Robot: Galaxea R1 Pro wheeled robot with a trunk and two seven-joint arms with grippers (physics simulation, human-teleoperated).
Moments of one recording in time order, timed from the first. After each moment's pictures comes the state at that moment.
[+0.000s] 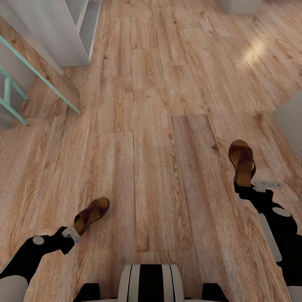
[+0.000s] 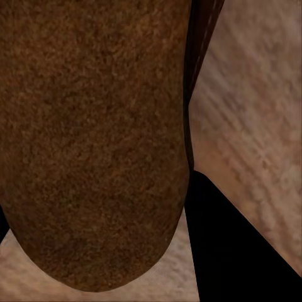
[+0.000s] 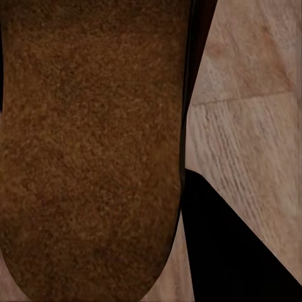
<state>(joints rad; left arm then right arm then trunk) -0.57 0.22 0.45 -0.70 -0.92 -0.05 -0.79 -0.47 -0.28 -0.17 -1.44 -0.14 0.46 -0.07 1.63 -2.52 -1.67</state>
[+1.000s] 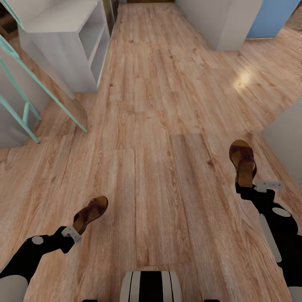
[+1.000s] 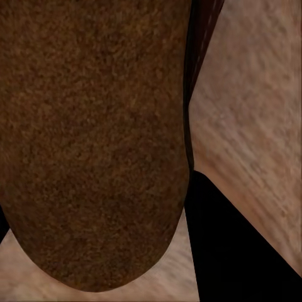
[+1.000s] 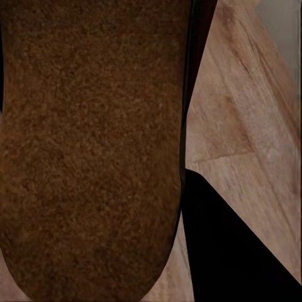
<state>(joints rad) -0.57 0.22 0.46 -0.70 -0.91 -0.05 -0.78 -0.46 -0.28 -0.17 -1.45 -0.08 0.46 -0.07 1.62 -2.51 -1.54</state>
